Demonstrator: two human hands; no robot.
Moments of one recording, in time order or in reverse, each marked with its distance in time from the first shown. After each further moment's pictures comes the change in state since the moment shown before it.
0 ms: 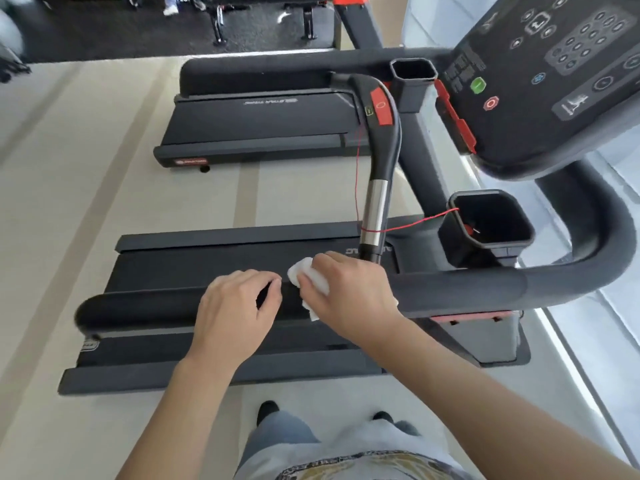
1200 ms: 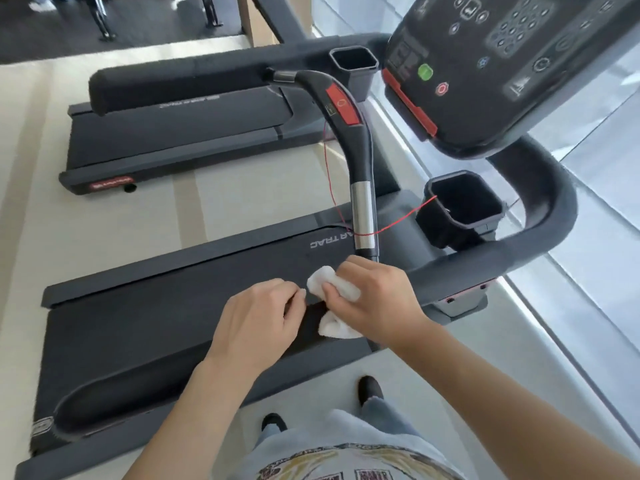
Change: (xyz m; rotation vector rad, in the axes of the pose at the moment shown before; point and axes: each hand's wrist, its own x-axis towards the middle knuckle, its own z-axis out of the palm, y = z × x) left_hand 0.059 -0.025 -0.006 -0.091 -0.317 0.255; right_hand 0.004 -0.008 -0.003 0.105 0.220 0.197
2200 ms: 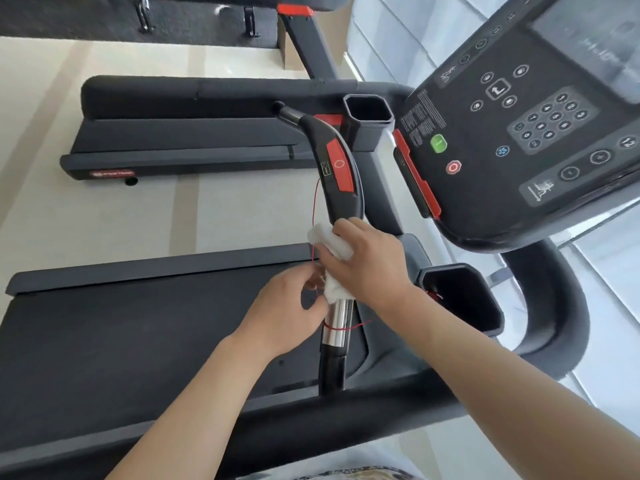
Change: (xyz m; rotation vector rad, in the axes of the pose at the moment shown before) left_hand 0.167 0.040 0.041 -0.535 -0.039 -0.120; right_hand 0.177 0.109 0.003 -0.122 0.042 -0.107
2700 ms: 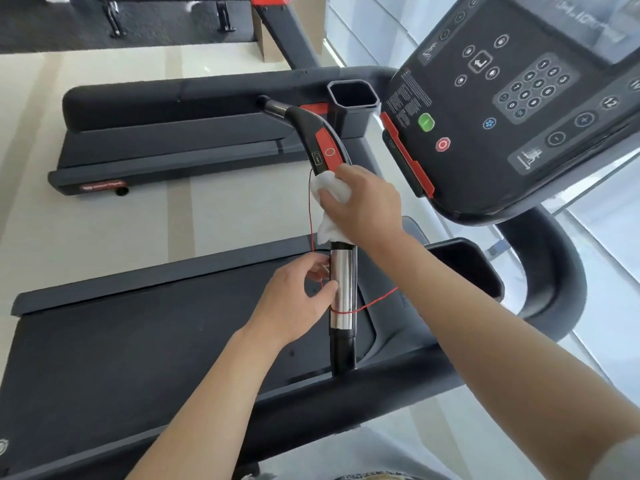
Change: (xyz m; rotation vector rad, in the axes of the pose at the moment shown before) left_hand 0.001 0.000 0.002 -0.031 -0.003 -0.009; right_hand 0.052 -0.004 -0.003 -0.016 -0.057 0.282
